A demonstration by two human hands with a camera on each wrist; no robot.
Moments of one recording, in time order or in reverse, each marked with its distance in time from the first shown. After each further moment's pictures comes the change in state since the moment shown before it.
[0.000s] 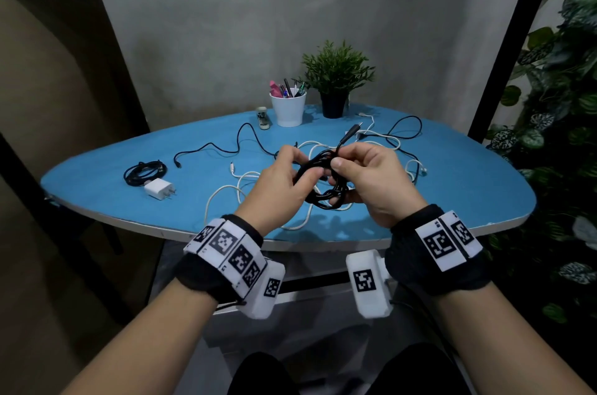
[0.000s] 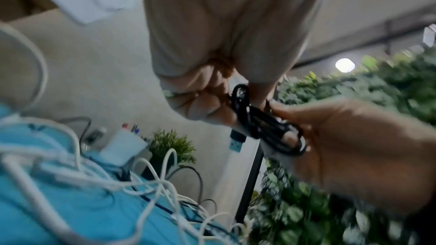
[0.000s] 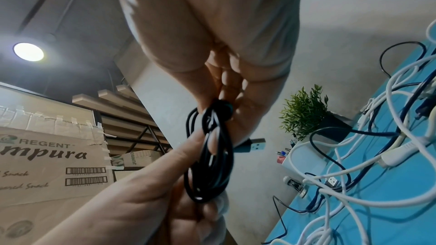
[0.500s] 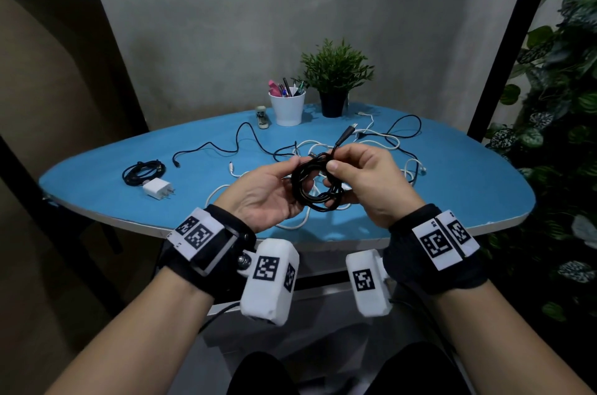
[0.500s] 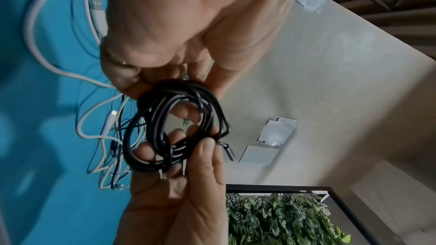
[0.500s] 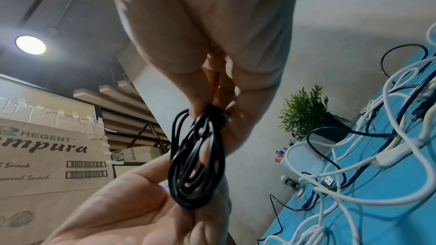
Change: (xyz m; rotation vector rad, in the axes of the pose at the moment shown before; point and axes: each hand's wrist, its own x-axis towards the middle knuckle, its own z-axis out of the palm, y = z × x) left_hand 0.004 0.009 -0.017 -1.060 -0.184 -0.643; right_hand 0.001 0.003 0.000 -0.035 -0.056 -0.030
